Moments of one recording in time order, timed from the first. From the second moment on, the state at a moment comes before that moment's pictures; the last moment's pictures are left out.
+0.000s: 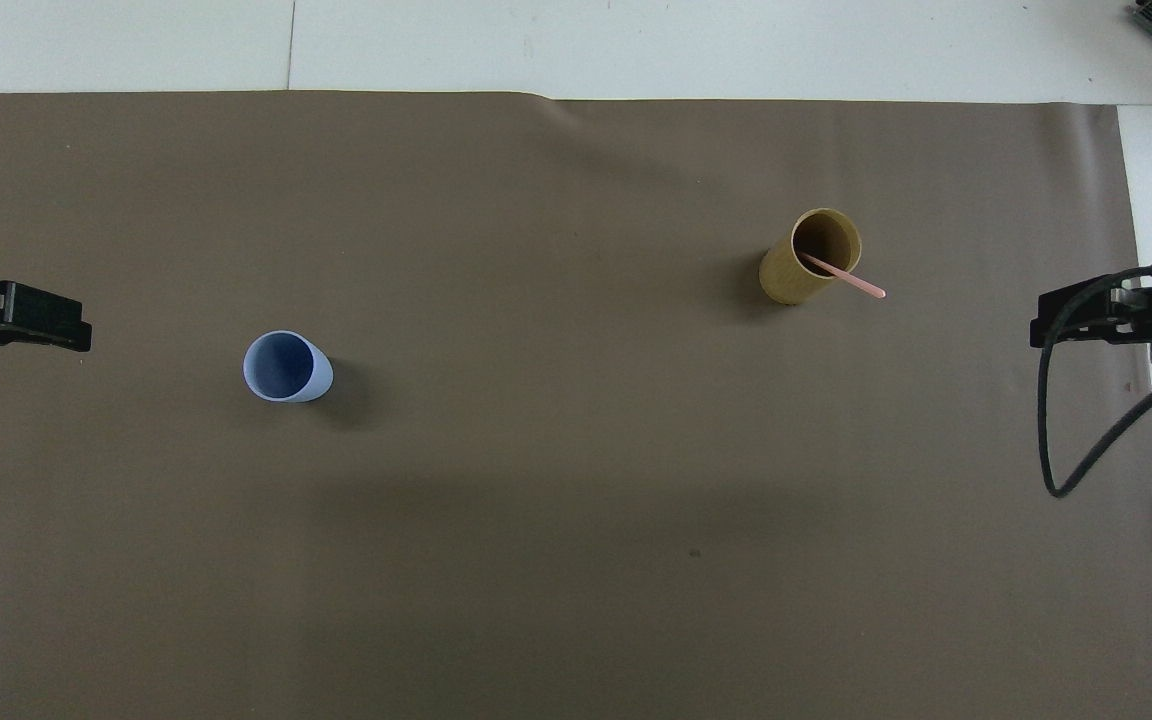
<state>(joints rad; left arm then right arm) 0.07 -0.03 -0.13 -1.57 -0.02 1.53 -0.03 0.04 -0.01 -0.03 -1.54 -0.01 1.51 0.17</state>
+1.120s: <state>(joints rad) 0.08 -0.02 -0.13 -1.70 -0.02 1.73 -0.03 0.04 -0.01 -0.03 -1.54 -0.01 1.51 0.17</state>
